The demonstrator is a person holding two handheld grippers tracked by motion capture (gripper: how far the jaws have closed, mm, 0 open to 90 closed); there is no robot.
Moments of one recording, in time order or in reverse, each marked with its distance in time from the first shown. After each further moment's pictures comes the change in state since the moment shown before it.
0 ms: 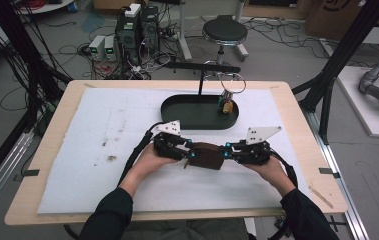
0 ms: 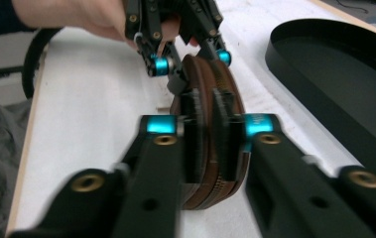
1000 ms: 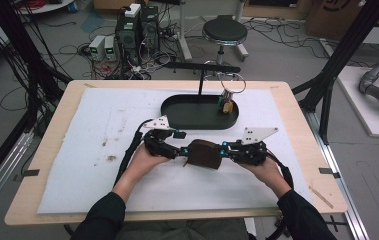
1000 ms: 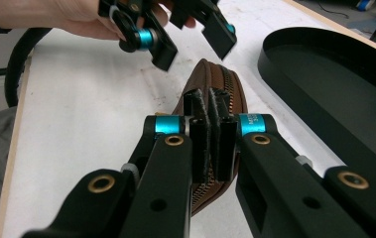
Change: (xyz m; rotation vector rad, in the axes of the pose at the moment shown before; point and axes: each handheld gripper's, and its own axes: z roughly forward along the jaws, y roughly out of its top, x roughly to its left) left arm 0.001 -0.004 -0.022 -0.073 0.133 -0.099; right arm 0.009 0.008 0.009 0.001 -0.055 -0.013
